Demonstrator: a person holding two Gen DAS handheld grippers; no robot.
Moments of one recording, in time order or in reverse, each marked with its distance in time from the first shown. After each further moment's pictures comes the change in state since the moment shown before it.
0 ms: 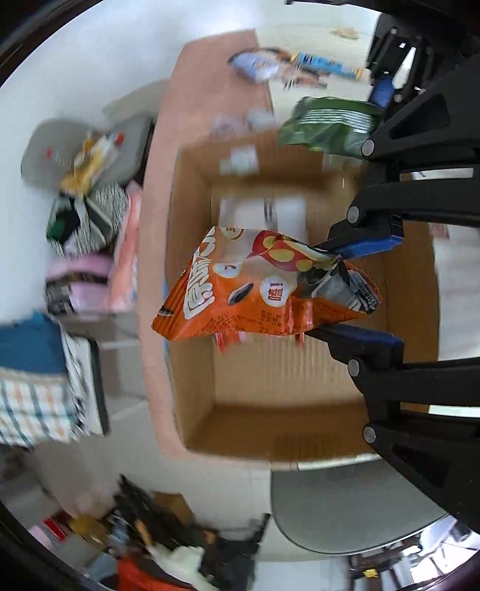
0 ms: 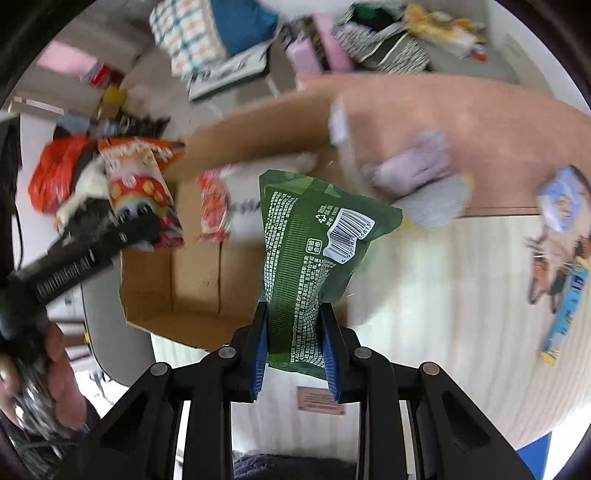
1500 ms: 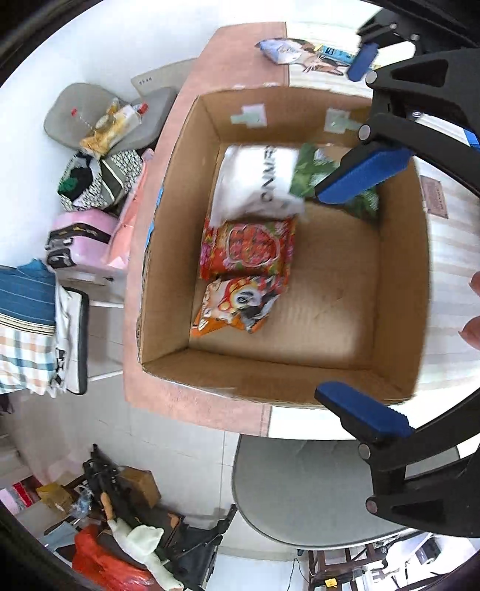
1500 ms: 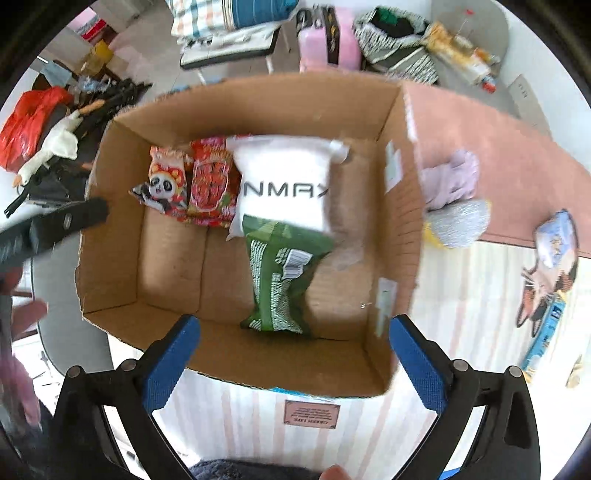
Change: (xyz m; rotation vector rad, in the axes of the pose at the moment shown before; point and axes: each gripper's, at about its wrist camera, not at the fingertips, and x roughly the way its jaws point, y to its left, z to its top) left arm -0.012 0.044 -0.035 -0.120 -0.031 0.011; right arm 0.036 0.041 0.009 -0.112 -0.012 -0.213
